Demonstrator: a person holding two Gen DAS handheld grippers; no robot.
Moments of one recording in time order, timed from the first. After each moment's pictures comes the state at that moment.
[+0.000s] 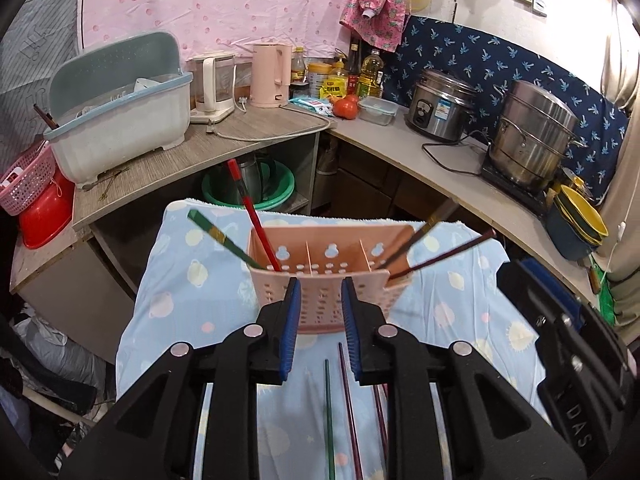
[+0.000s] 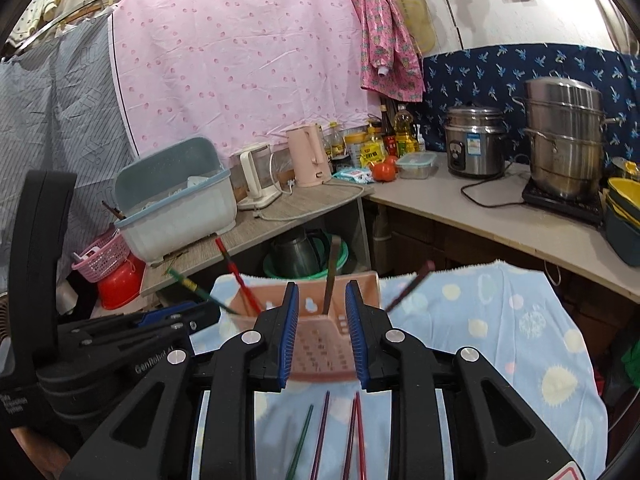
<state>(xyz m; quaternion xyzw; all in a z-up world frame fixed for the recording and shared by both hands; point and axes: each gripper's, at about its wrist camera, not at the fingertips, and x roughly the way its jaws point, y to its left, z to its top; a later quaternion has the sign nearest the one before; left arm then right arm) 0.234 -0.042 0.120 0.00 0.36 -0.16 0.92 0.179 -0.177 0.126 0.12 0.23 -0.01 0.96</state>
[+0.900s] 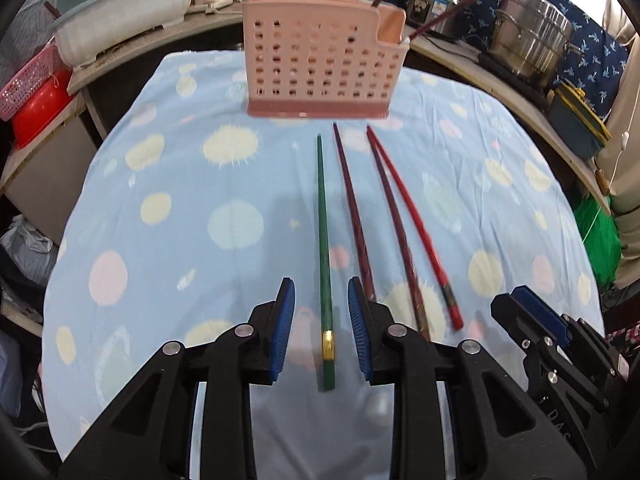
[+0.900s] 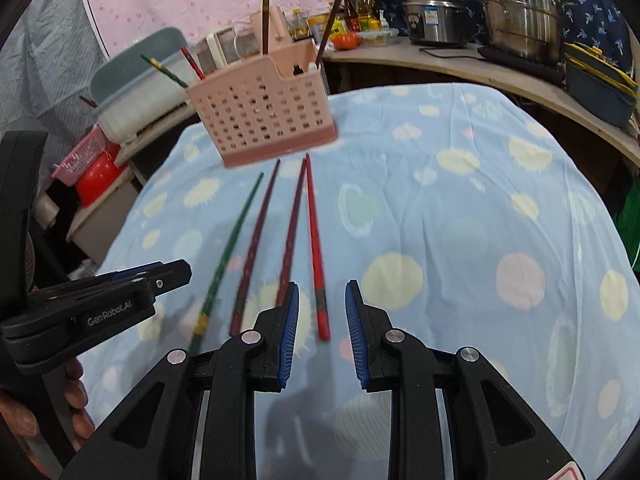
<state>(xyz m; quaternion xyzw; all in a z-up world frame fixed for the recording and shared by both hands) 0.107 -0.031 -0.037 0.01 0.48 -0.16 0.86 0.047 -0.171 -0.039 0.13 0.40 -0.03 0.91</state>
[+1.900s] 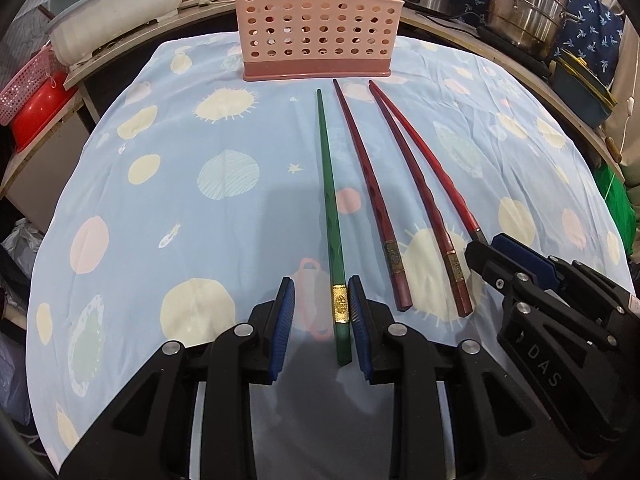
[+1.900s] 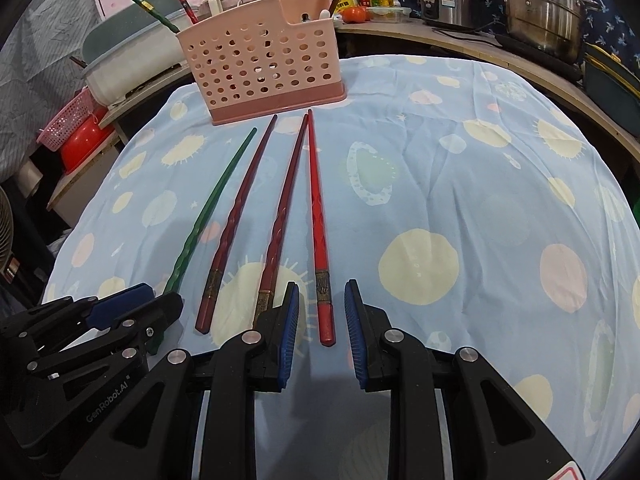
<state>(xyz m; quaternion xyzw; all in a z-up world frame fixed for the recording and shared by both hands) 0.092 -0.035 -0.076 0.05 0.48 -0.15 0.86 0.077 -0.157 -0.076 0.10 0.44 -0.03 0.89</state>
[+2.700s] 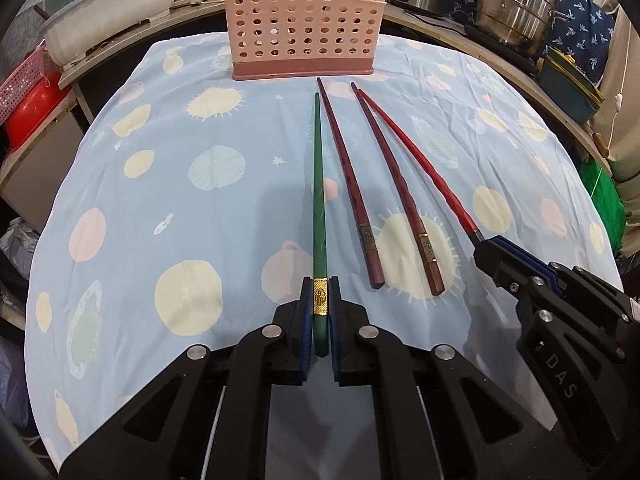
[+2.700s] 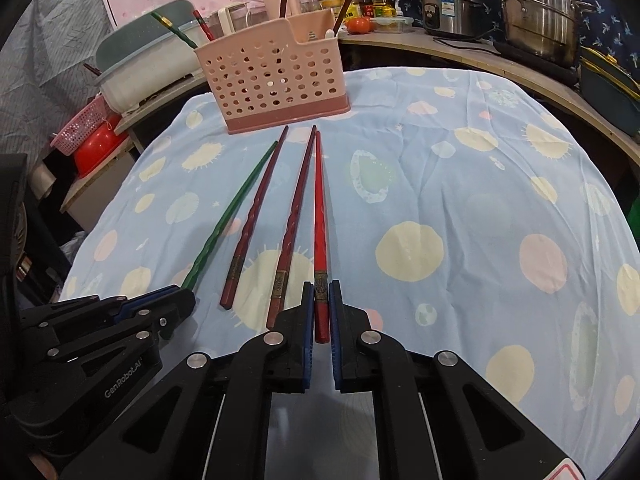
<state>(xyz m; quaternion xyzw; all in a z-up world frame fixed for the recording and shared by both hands) 0.076 -0.035 -0.066 0.04 0.49 -0.17 0.86 0.047 -0.158 -0.056 0.11 0.42 -0.02 0.90</state>
